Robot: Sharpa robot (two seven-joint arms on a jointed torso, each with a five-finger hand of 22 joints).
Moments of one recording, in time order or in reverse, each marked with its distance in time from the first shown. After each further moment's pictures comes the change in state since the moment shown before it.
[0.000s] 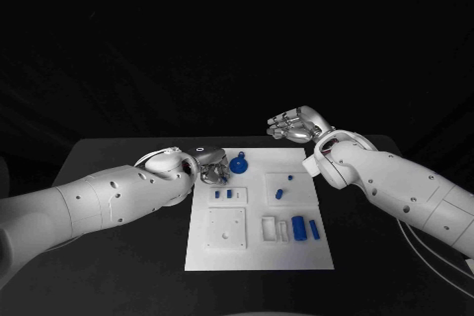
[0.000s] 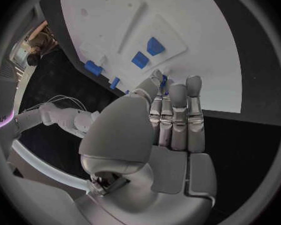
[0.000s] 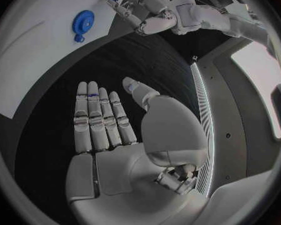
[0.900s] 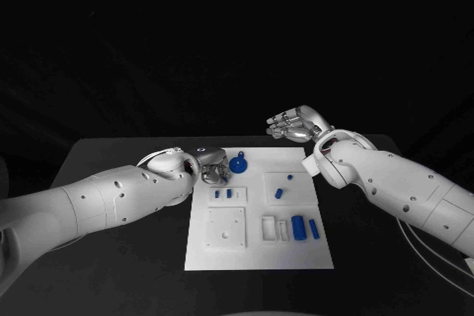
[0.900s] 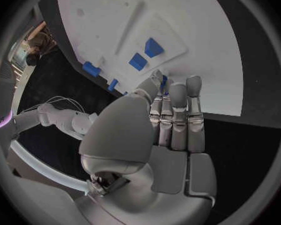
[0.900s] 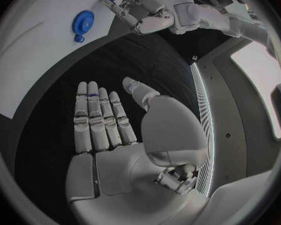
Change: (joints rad) left arm -0.006 0.025 -0.002 -0.032 0.001 0.005 -0.004; left_hand 0.001 -0.001 -0.004 0.001 -0.004 -0.008 -0.001 0.002 -0.001 -0.003 -0.003 0.001 0.000 -0.003 0.004 0.000 -0.002 -0.001 -0.003 0.004 0.000 0.000; right arm 0.000 -0.001 0.000 0.002 0.000 0.002 0.000; right_hand 0.000 0.000 0.000 0.000 0.005 0.000 0.000 0.000 0.000 0.000 0.000 0.000 0.000 0.000 0.000 0.000 0.000 0.000 0.000 0.000 0.000 0.000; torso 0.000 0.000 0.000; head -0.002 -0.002
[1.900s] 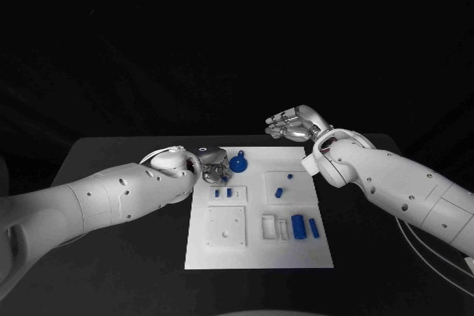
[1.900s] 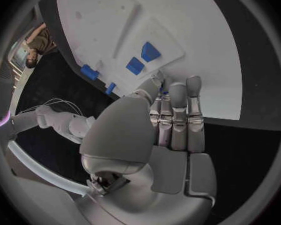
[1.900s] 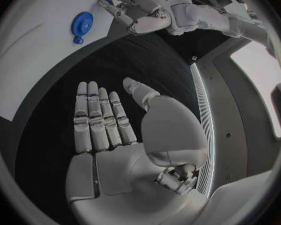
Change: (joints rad) left arm 0.003 0.027 -0.010 -0.038 0.000 0.039 -0.003; left_hand -0.004 0.015 -0.003 0.002 0.000 0.011 -0.005 -0.003 0.013 0.032 -0.021 0.002 0.008 -0.001 -0.001 0.007 -0.004 0.000 0.000 0.000 0.000 0.000; right arm 0.000 0.006 0.000 -0.006 0.000 0.012 -0.001; right_hand -0.004 0.004 -0.007 0.007 0.005 -0.004 -0.004 0.000 0.000 0.000 0.000 0.000 0.000 -0.002 0.002 0.000 0.000 0.000 0.000 0.000 0.000 0.000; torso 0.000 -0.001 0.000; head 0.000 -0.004
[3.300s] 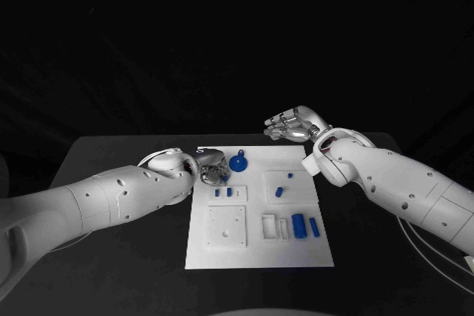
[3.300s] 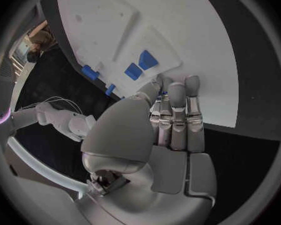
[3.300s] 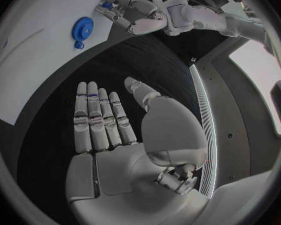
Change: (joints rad) left arm -0.011 -0.007 -0.007 -0.014 0.042 -0.008 0.022; left_hand -0.008 -0.024 -0.016 0.011 -0.026 -0.136 0.006 0.007 -0.036 -0.008 0.003 0.000 -0.005 0.001 -0.007 -0.007 0.006 0.000 0.004 -0.004 -0.036 0.001; right arm 0.000 0.000 0.000 -0.006 0.001 0.042 -0.002; right_hand -0.011 0.011 -0.058 -0.008 0.031 -0.003 0.003 0.000 -0.001 -0.011 0.004 0.000 0.000 -0.005 0.005 0.000 0.000 0.000 -0.007 0.007 0.000 -0.001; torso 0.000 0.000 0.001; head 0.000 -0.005
